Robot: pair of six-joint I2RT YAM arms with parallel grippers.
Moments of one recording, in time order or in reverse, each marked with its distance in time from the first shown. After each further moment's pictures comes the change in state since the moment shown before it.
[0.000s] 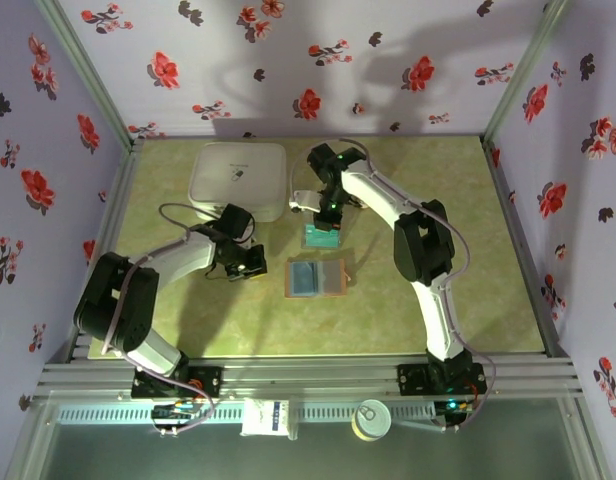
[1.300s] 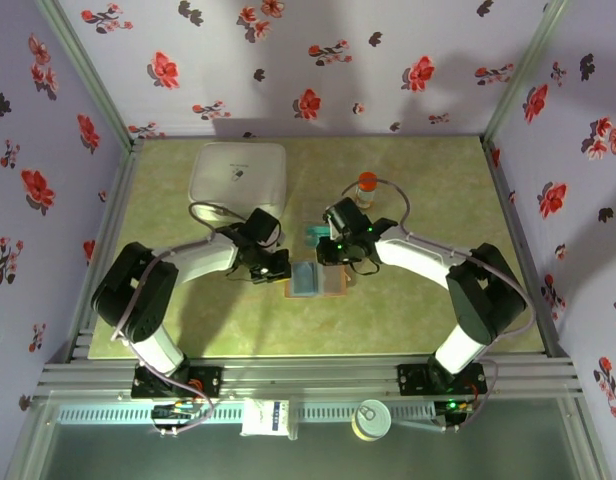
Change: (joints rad) left arm -0.167 0.100 0.055 0.095 0.047 -0.077; right arm 0.132 -0.595 -0.964 0.784 0.053 1.432
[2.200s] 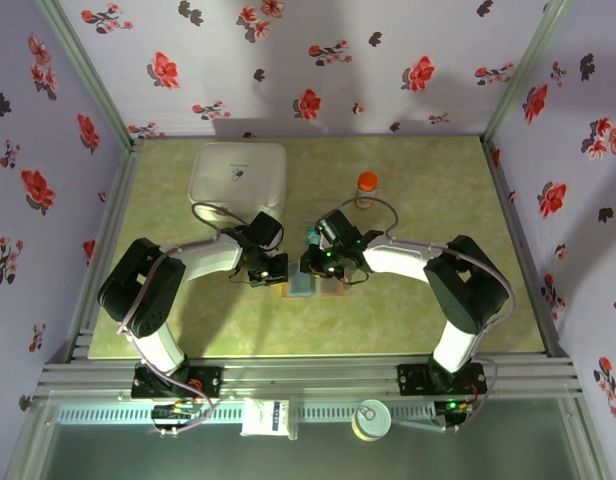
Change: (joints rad) left arm -0.007 0.033 0.000 -0.024 -0.085 0.005; right arm 0.041 0.109 -0.072 0.219 -0.189 0.279
